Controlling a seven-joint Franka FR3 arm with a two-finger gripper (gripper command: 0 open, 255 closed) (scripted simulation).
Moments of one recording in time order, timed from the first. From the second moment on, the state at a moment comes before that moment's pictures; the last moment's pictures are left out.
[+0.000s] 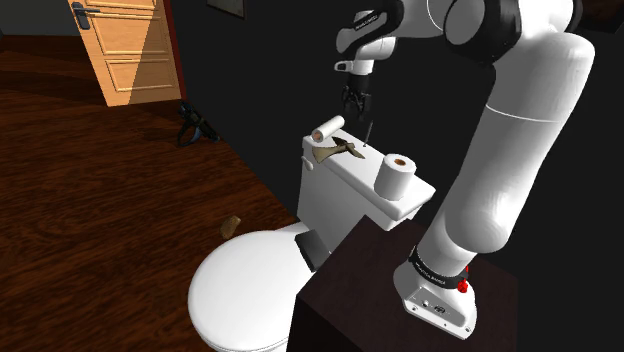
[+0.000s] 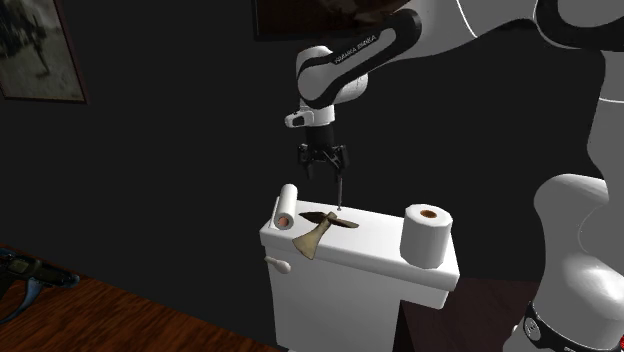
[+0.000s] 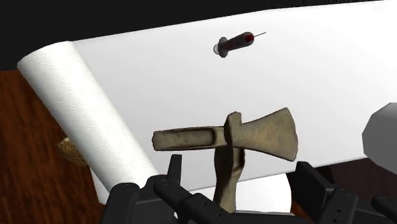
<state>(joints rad) 0.04 0.14 -0.64 -1.93 0.03 1.95 -1.72</state>
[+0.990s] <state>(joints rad) -0.17 0.67 -0.50 -1.37 0.25 1.86 -2.16</state>
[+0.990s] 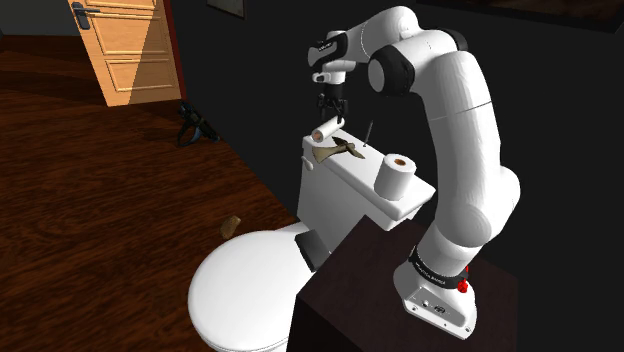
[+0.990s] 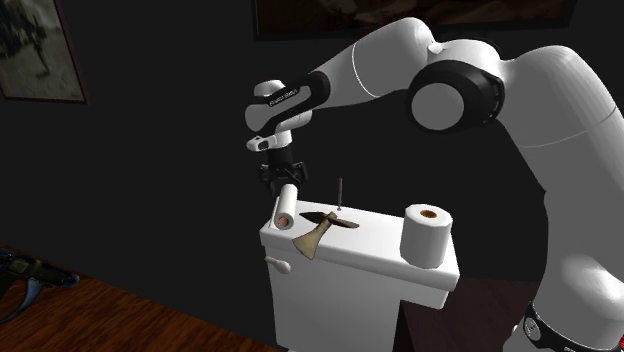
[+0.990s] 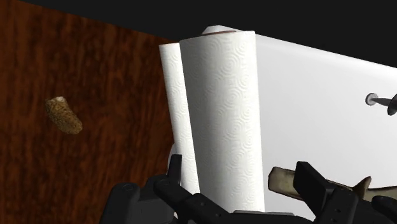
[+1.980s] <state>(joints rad) -0.18 0.70 -0.49 -1.39 0.26 1.91 -2.16</state>
